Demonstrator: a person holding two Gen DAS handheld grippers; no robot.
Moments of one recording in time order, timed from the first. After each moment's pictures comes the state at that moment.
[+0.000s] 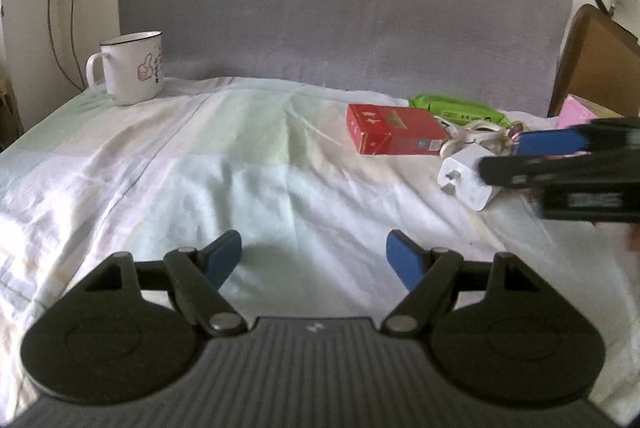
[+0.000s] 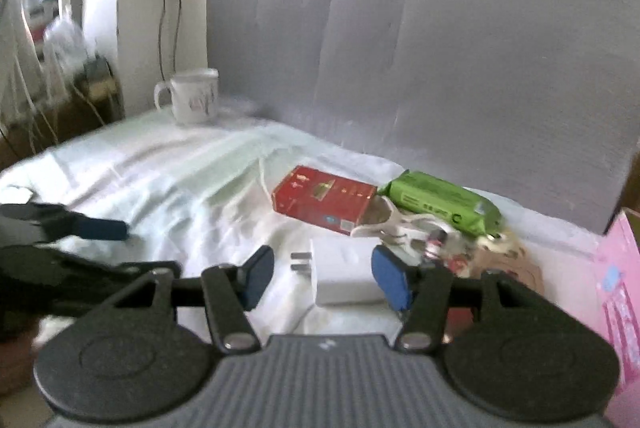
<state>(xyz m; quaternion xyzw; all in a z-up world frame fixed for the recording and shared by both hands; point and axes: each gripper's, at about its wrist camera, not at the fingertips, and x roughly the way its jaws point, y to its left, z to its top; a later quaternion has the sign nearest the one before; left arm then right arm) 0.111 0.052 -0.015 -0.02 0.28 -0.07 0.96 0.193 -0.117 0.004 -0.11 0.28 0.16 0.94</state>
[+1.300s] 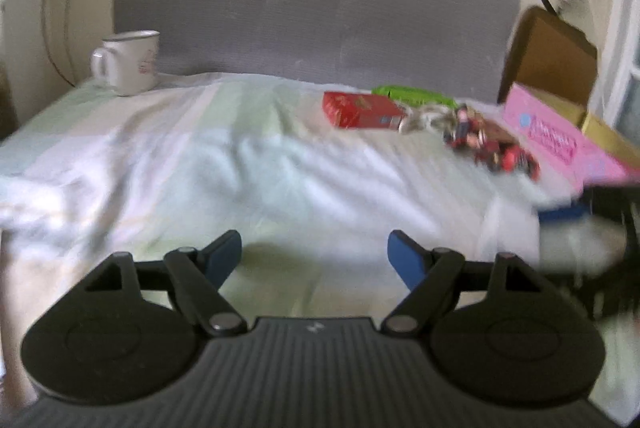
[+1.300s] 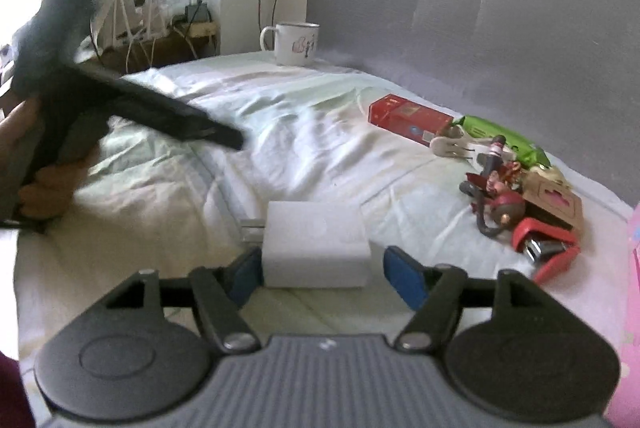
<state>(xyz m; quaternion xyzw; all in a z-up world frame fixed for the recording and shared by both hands) 0.031 0.093 -0.011 -0.01 0.28 -0.12 0.95 0.082 -0.150 -0.027 -0.13 0.29 0.27 0.91</state>
